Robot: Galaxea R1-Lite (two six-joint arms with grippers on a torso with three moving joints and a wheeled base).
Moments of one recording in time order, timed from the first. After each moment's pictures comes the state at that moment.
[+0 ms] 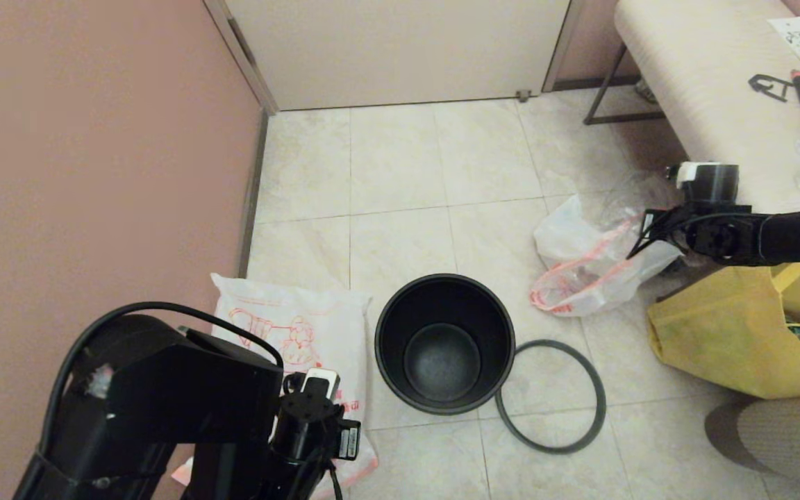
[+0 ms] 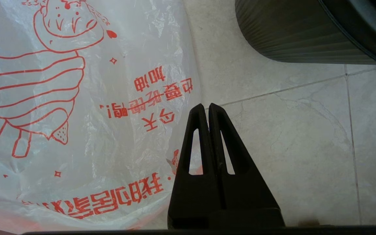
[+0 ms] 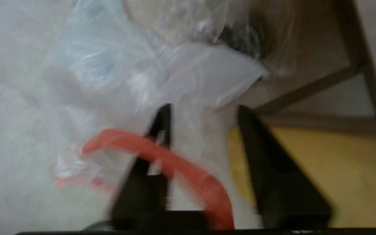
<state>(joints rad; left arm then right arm) -0.56 2.40 -0.34 -1.52 0.43 -0.13 -0.07 2.34 -1.88 -0.19 -0.29 0.09</state>
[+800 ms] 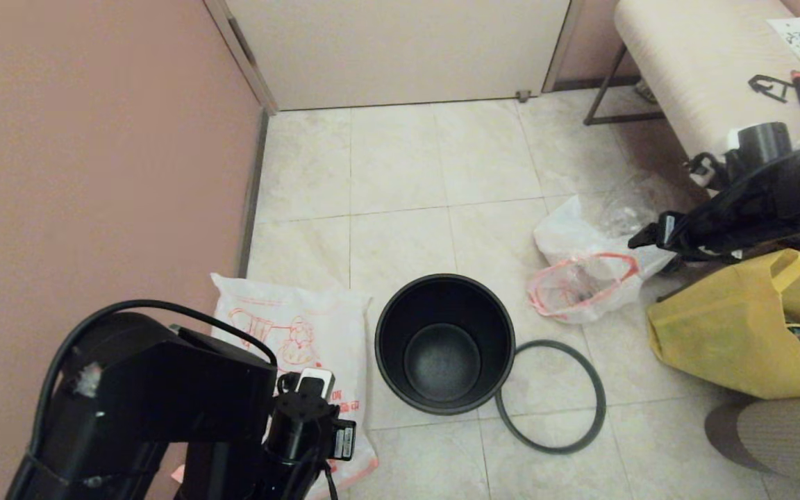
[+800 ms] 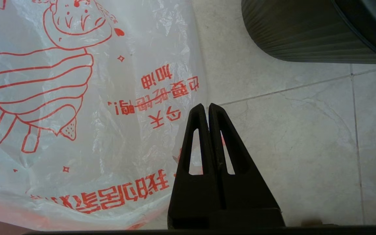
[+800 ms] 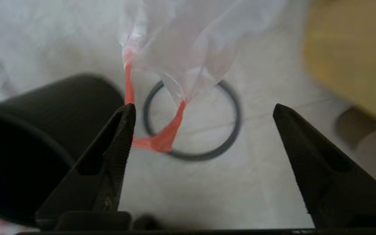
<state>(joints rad) -0.55 2.39 -0.32 -1.52 0.44 -0.13 -0.03 2.00 -1.71 0.39 0.05 0.25</state>
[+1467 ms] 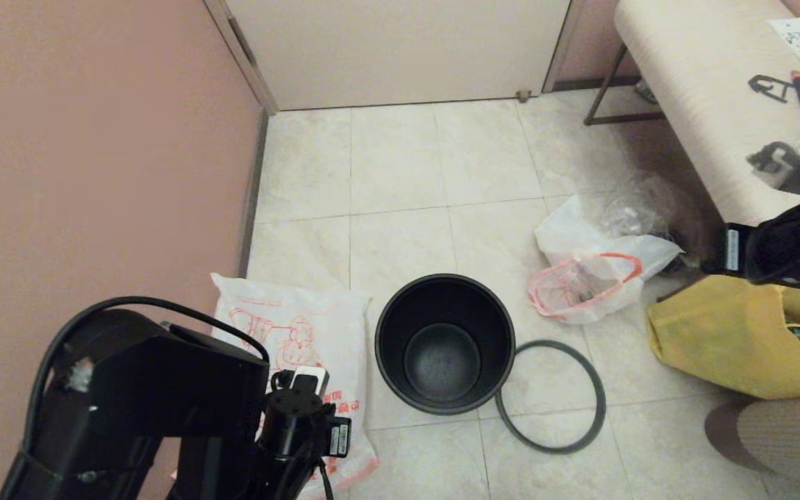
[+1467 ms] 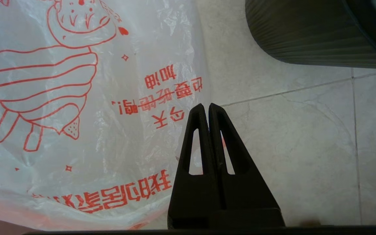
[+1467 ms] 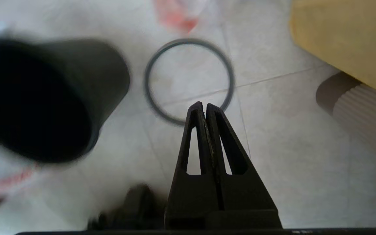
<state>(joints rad) -0.52 2.38 -0.31 -1.52 0.40 -0.13 0.07 1.56 -1.30 0.38 -0.03 0.23</state>
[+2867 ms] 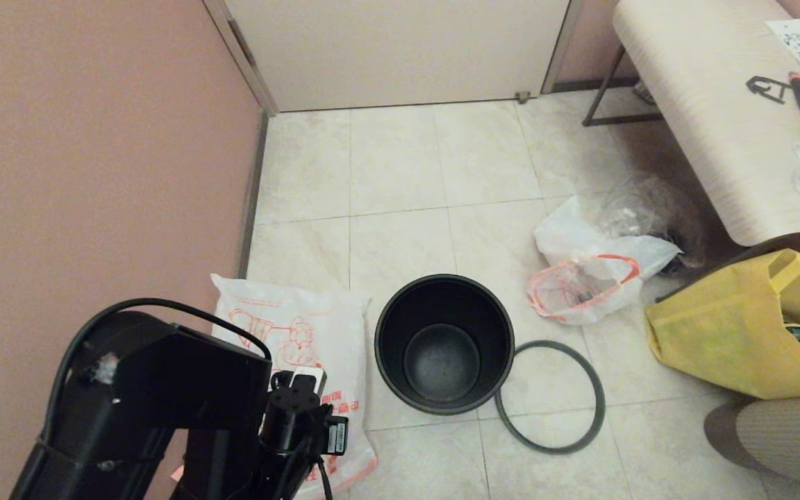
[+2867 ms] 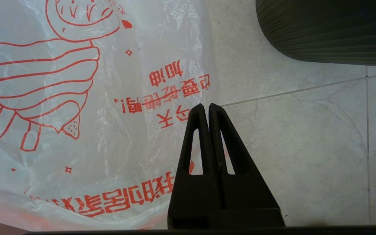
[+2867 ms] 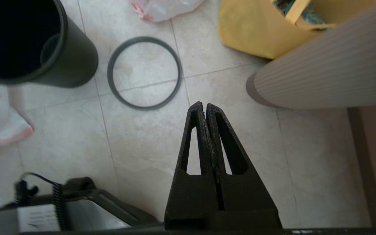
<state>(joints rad) -0.49 2.42 -0.34 -1.52 0.39 -0.13 0.02 0.16 -0.51 0.59 -0.13 0.06</state>
